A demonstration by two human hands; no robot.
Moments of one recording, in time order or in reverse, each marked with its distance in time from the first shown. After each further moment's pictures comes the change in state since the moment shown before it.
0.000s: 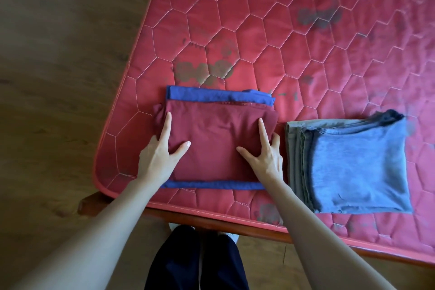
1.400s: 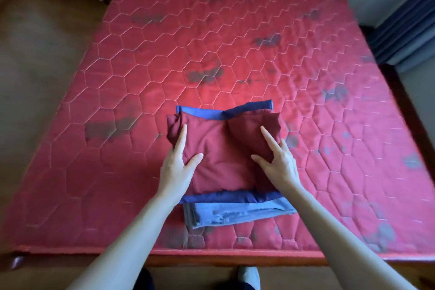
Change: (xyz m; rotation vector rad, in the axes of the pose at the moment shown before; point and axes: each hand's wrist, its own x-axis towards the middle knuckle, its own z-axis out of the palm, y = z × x) left_hand -0.098 0.307 0.075 -0.494 0.065 0.352; right_hand -0.010 0.160 -0.293 0.011 0.291 -0.168
